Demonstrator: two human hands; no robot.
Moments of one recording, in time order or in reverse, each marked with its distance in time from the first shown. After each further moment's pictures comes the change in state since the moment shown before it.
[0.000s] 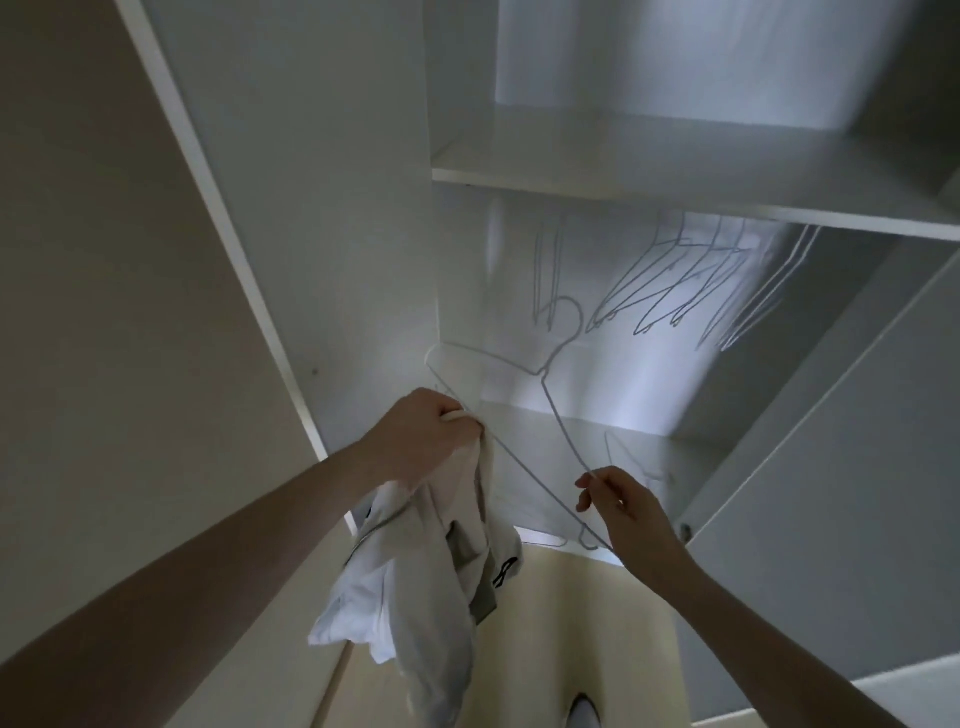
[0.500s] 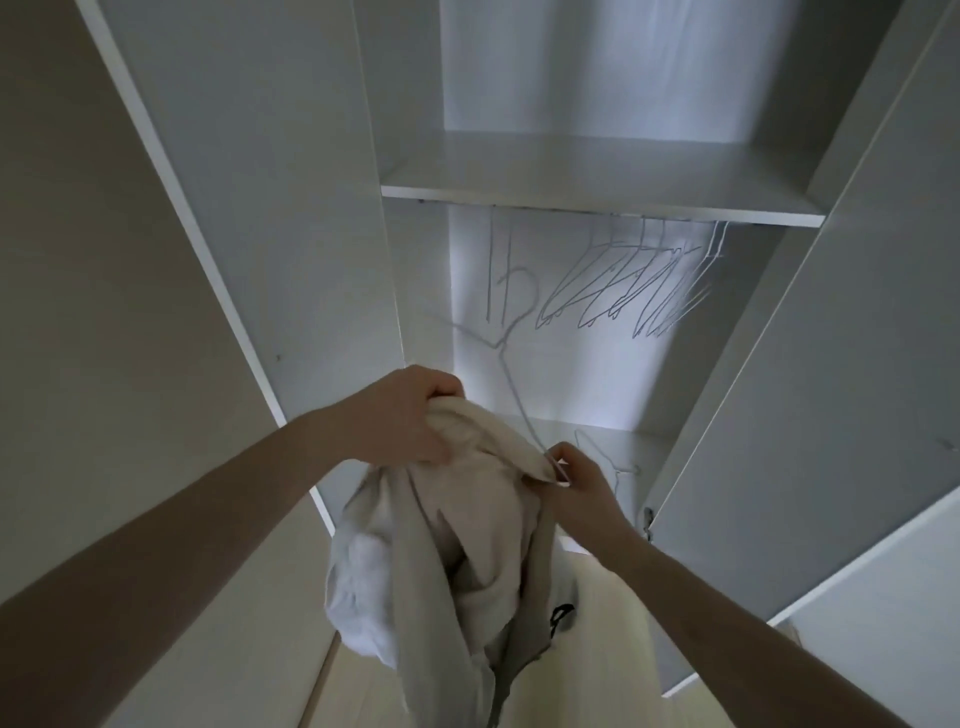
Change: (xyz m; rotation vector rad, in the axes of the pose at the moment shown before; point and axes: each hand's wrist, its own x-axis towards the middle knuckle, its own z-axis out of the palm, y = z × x) left_hand -0.075 0.085 -0.003 0.243 -0.200 0.282; right_hand -0.065 -0.034 -0.023 0.144 0.013 0.053
